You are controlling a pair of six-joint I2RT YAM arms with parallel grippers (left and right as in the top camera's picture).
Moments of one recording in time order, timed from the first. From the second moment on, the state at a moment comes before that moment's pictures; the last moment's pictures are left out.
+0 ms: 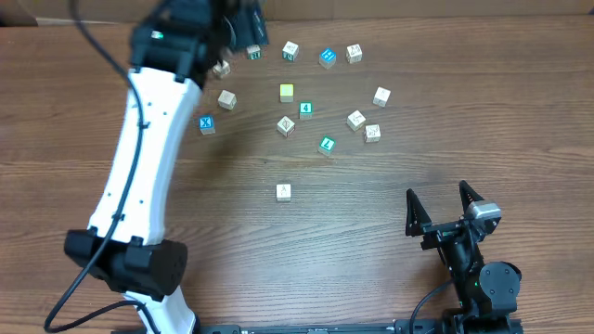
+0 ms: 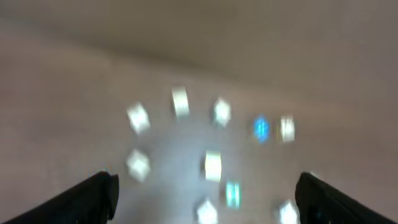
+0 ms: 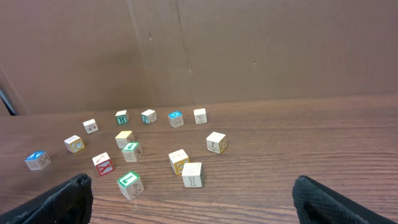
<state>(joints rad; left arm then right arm) -0.25 1.91 2.20 -0.98 -0.13 -0.42 0.05 0.01 0.02 -0.02 -0.15 0.15</state>
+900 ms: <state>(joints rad) -0.04 2.34 2.20 -0.97 -0.07 -0.20 0.05 0.01 0.02 -0.02 -0.15 0.15</state>
